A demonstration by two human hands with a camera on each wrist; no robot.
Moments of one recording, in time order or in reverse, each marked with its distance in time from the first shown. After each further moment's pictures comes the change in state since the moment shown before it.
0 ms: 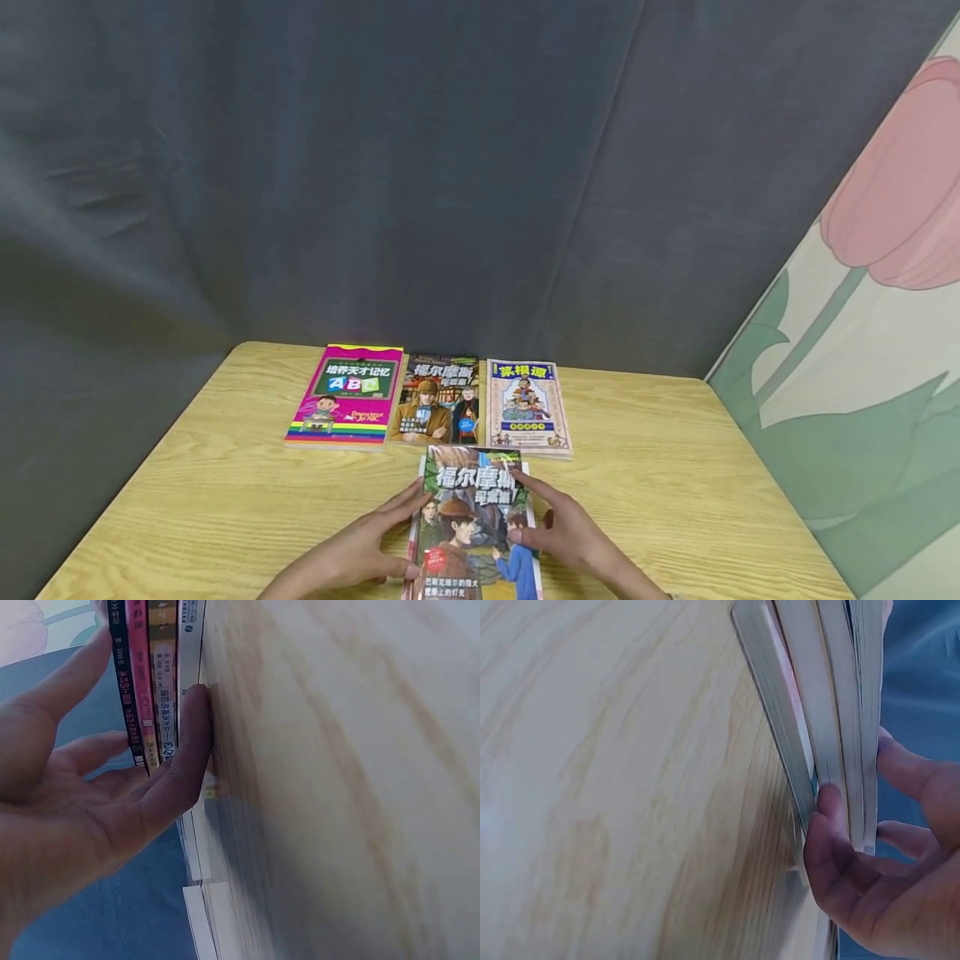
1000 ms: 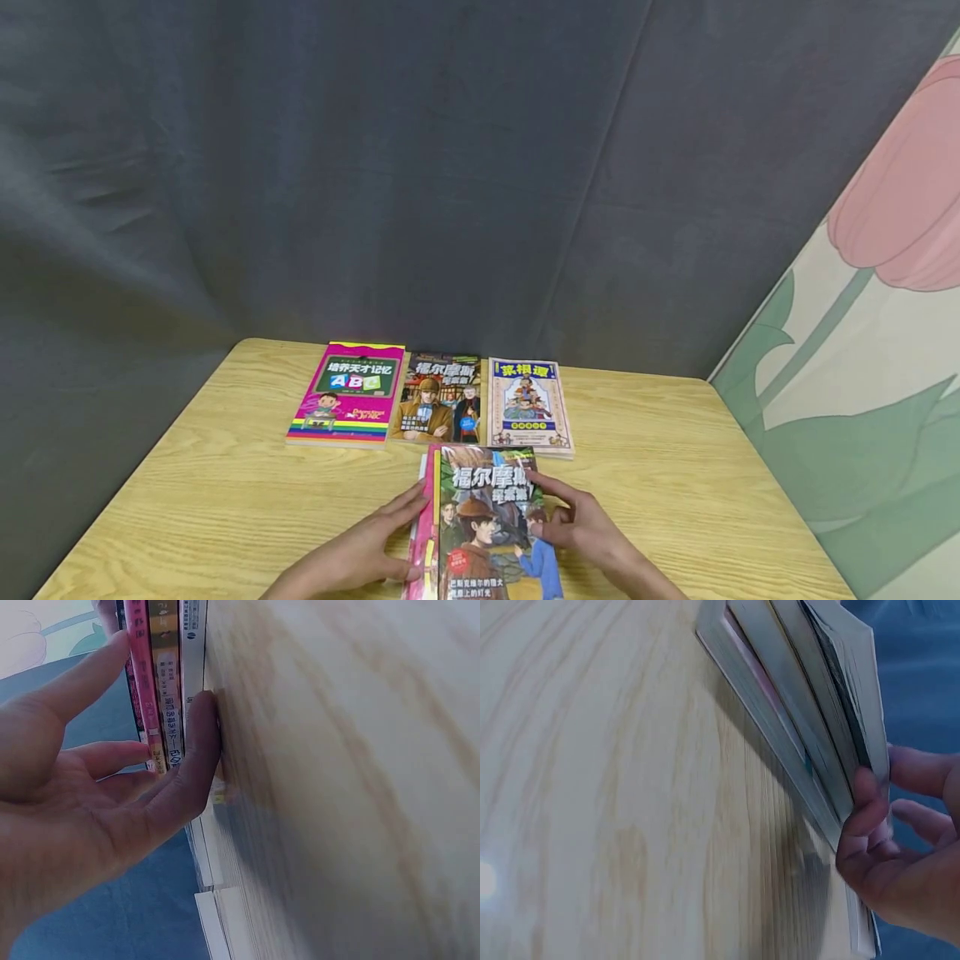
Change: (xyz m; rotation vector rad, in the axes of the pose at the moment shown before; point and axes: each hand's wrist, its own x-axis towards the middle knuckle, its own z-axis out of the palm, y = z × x) left_hand 0.000 0.007 0.004 0.121 0.015 -0.012; right_hand -0.009 0.007 -0.016 0.281 -0.018 0.049
